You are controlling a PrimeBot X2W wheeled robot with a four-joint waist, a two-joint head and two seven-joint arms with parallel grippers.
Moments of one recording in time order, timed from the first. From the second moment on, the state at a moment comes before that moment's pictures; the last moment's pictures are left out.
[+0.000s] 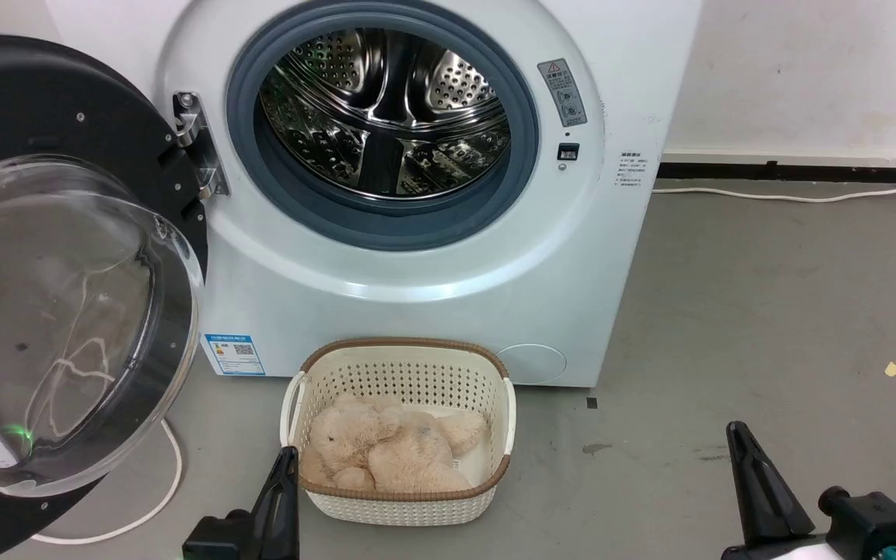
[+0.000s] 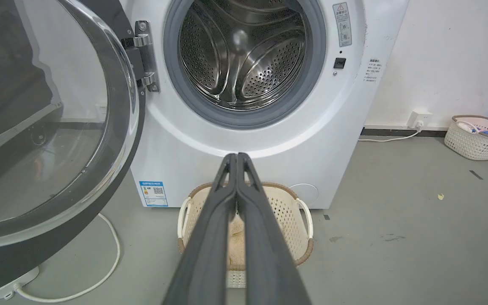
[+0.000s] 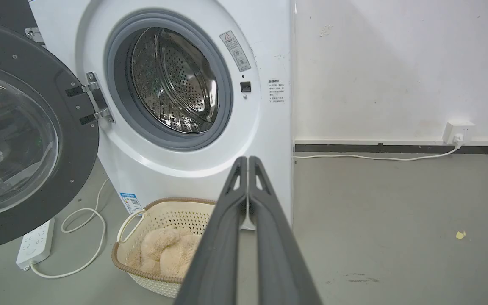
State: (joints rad) left arm 0.08 0.20 -0.29 0.08 -0.27 0.20 -0.25; right arm 0.10 -0.05 0.02 0.04 0.17 0.13 -0.22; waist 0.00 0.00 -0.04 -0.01
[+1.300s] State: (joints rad) left arm 0.06 0.15 -0.20 0.06 -0.18 0.14 -0.17; right arm 0.08 -0.05 0.01 0.03 0.12 0.13 -0.15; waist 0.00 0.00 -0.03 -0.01
